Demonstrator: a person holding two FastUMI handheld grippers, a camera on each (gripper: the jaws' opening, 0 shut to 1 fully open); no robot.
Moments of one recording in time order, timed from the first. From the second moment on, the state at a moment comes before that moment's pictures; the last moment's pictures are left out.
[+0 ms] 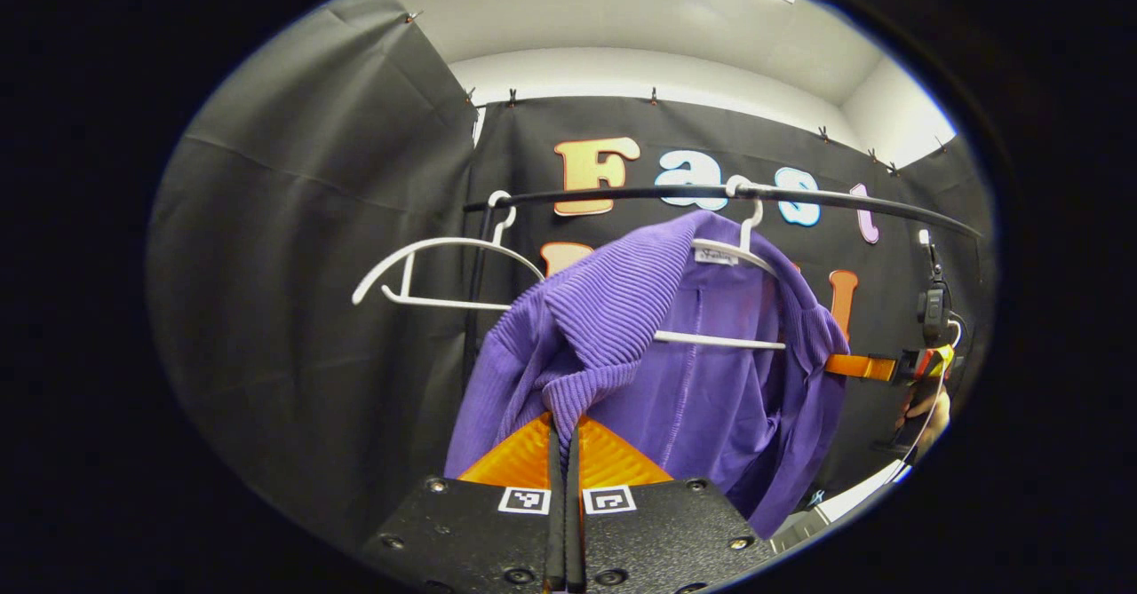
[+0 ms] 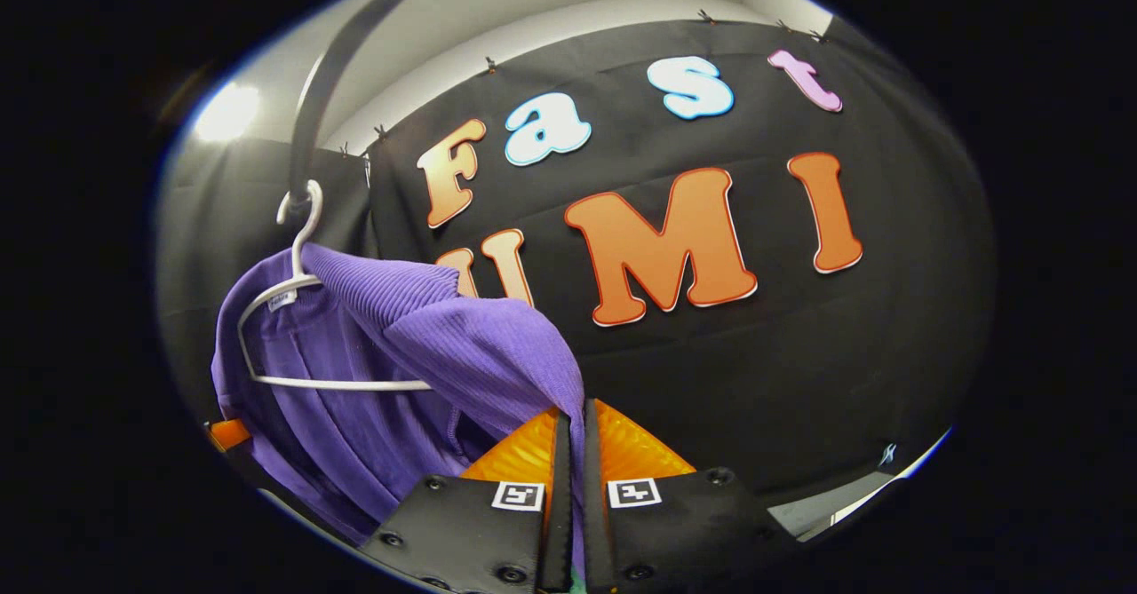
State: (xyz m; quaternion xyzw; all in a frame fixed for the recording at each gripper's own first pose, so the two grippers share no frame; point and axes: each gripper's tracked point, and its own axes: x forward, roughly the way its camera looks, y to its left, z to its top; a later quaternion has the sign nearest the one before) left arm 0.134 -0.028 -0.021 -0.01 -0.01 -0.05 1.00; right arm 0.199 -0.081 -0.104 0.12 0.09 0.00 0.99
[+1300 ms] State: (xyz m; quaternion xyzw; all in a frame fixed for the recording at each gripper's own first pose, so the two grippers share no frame) left arm 0.213 0.053 0.046 0.02 -0.04 0.03 1.00; right arm 0.258 -0.139 -0.073 0.27 0.11 0.00 0.96
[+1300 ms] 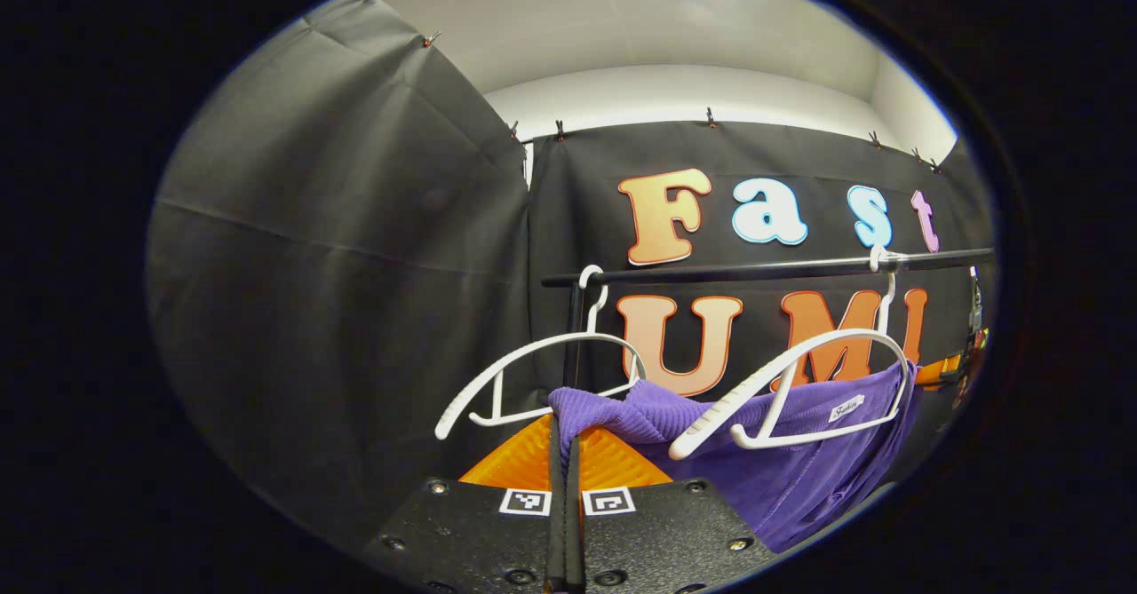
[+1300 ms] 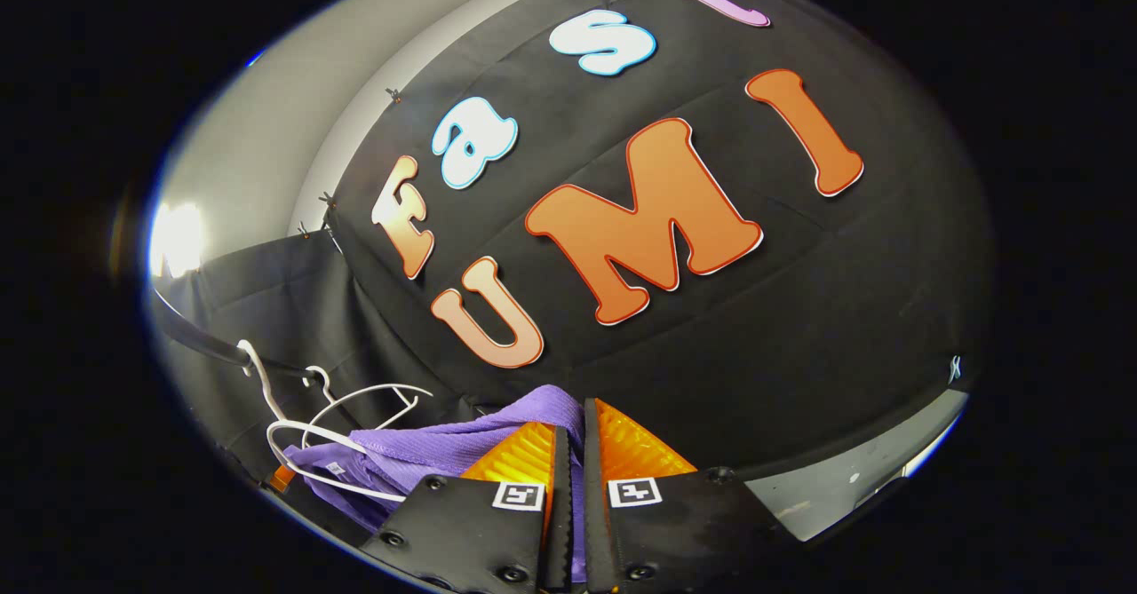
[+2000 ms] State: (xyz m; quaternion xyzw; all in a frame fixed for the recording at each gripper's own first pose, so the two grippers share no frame) left arm 0.218 0.053 -0.039 0.00 0.03 0.01 1.00; right arm 0.255 -0.160 -0.136 0.25 0.17 -0.03 0.95
